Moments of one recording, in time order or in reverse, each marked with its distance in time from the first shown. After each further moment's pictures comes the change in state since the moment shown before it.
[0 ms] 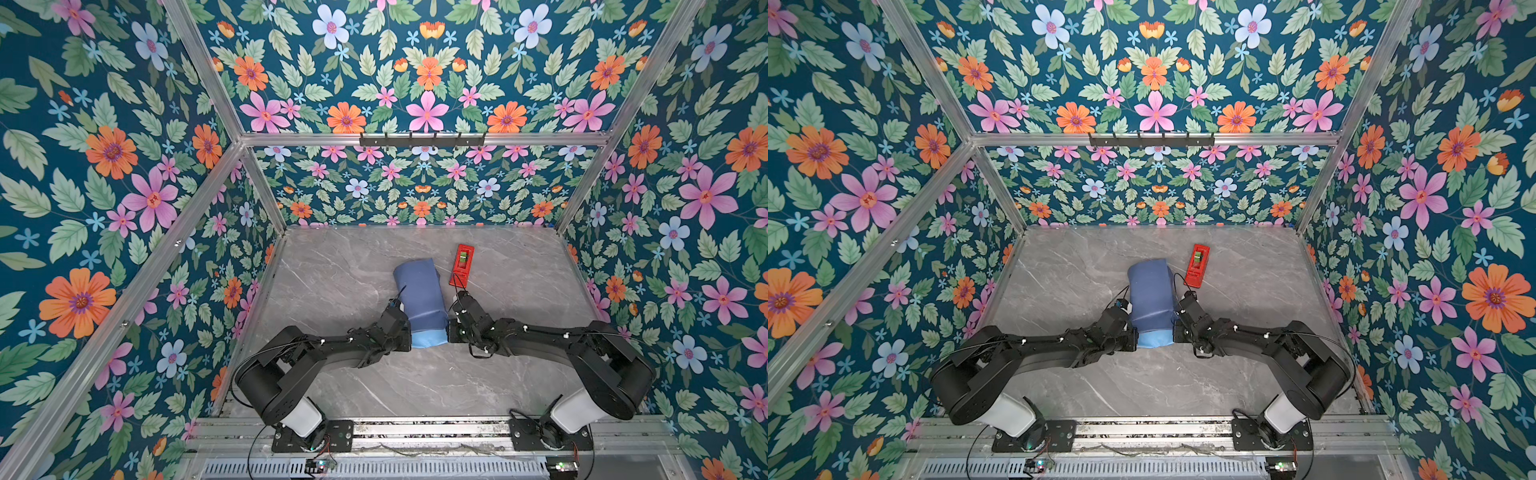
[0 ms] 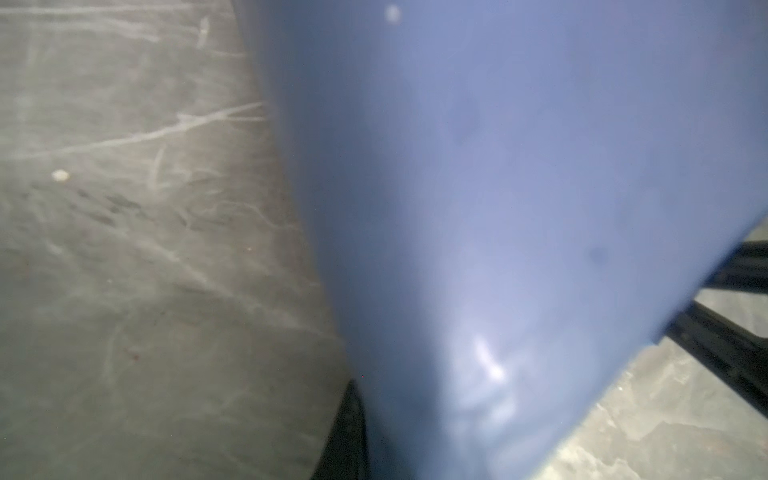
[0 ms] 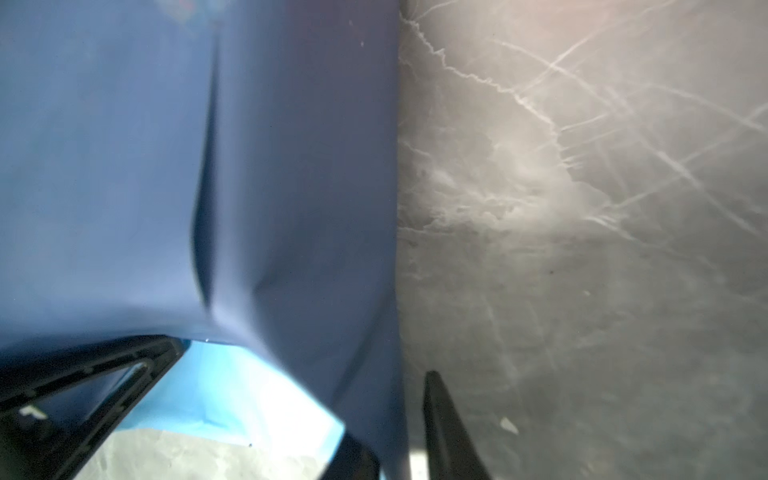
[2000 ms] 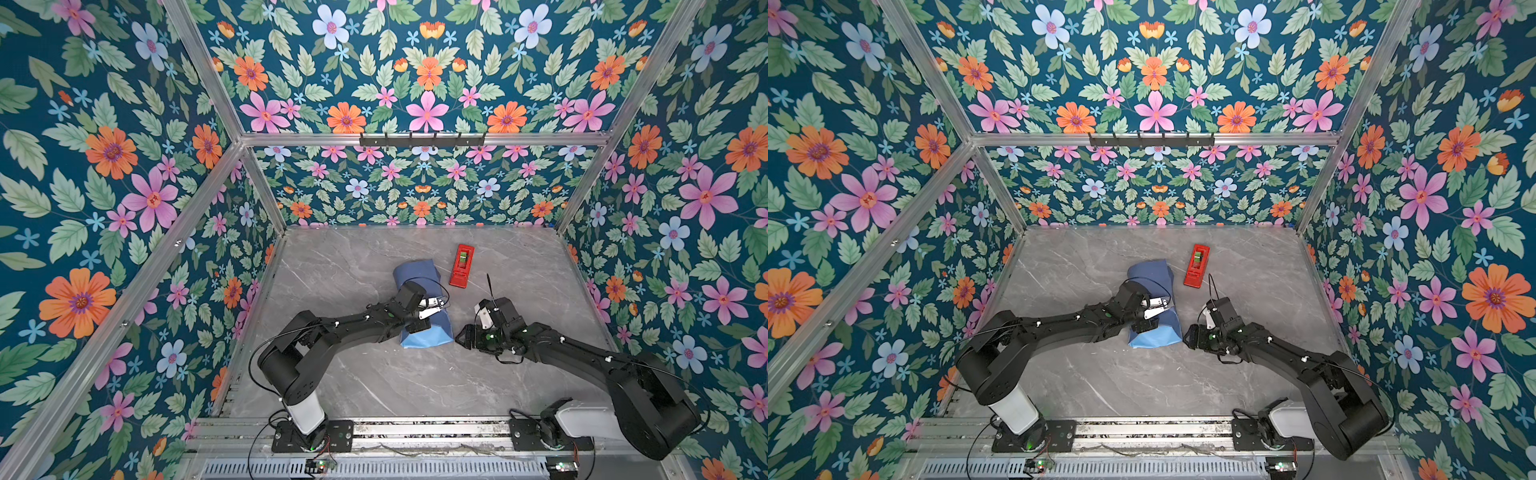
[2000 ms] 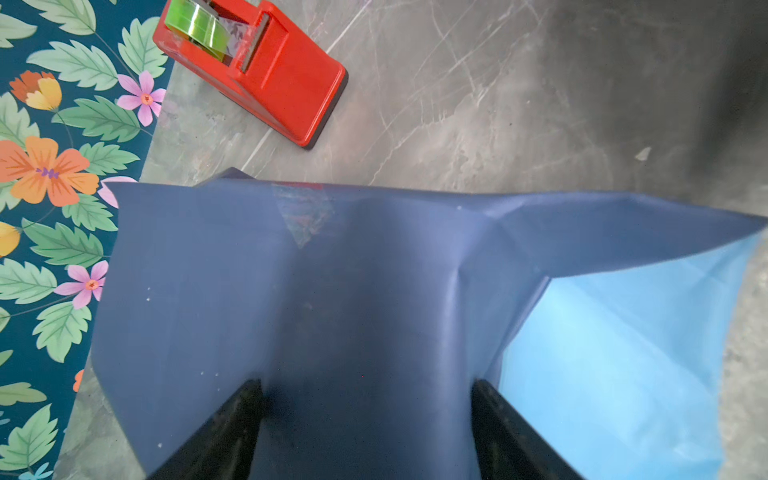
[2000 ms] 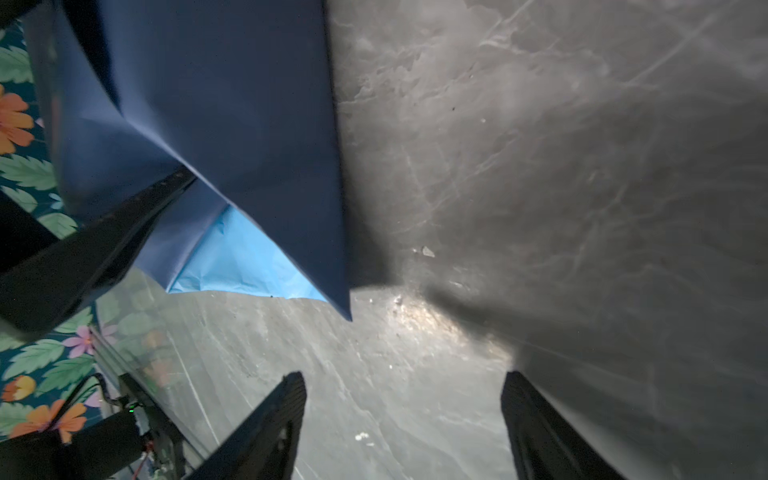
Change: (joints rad) left arm -0.001 0.160 0.335 -0.064 -0.045 1.311; right arm -0.214 -0.213 -0.134 -0.135 -0.395 0.030
